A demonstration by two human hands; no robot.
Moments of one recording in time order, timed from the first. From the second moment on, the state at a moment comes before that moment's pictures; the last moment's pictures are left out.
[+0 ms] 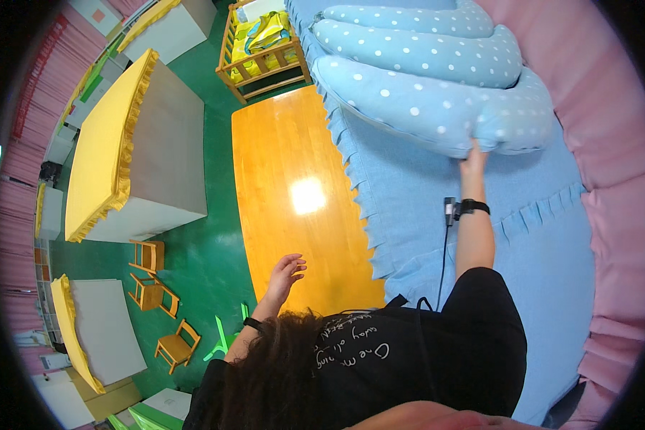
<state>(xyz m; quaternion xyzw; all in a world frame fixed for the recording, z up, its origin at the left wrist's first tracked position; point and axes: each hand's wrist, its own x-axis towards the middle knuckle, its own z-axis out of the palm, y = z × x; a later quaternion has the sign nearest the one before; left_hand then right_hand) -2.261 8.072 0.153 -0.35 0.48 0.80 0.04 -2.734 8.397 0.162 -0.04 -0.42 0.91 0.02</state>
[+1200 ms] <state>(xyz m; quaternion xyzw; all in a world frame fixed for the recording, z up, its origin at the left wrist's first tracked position) -2.121 8.298 0.118 -0.08 0.53 0.79 0.31 -2.092 8.820 0.247 -0.37 -0.48 0.77 0.21</state>
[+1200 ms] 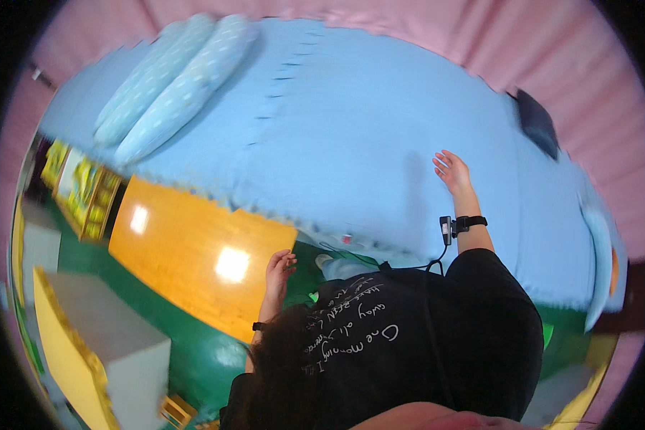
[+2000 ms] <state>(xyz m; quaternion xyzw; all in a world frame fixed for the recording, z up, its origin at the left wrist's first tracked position) -1.927 8.717 0.181 0.25 0.59 0.67 0.37 -1.591 9.109 0.259 -0.52 -0.45 0.56 0.46</state>
